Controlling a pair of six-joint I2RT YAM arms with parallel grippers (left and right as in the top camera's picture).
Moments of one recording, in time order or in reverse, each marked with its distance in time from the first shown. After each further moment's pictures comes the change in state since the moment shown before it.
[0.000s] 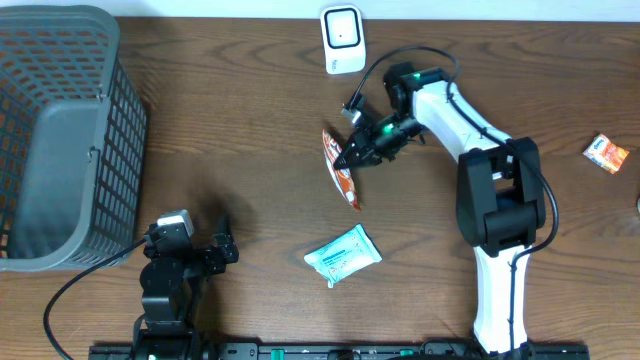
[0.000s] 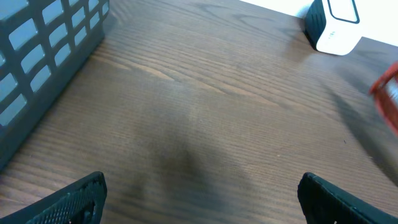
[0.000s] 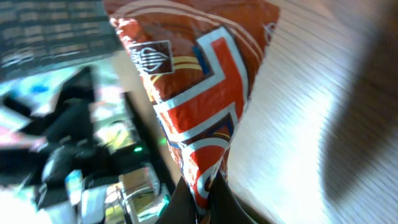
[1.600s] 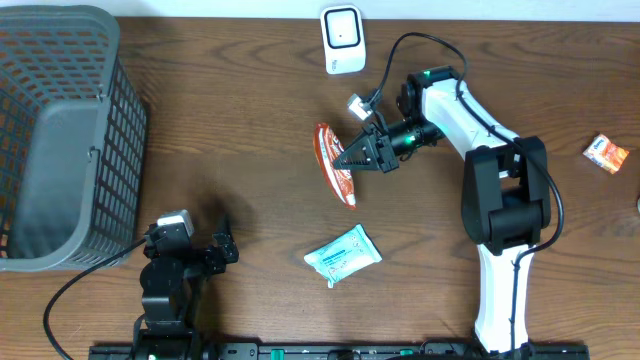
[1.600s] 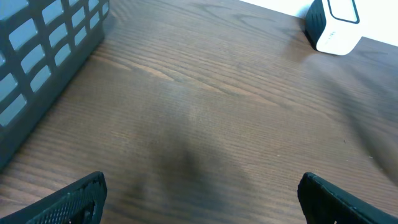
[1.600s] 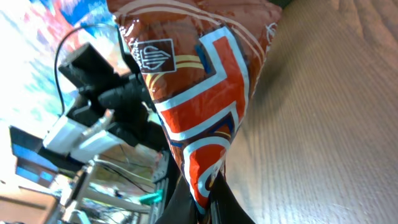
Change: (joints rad) left arm 0.000 0.000 0.000 0.000 0.000 0.000; right arm -0.036 0.000 0.000 -0.410 -0.336 -1.041
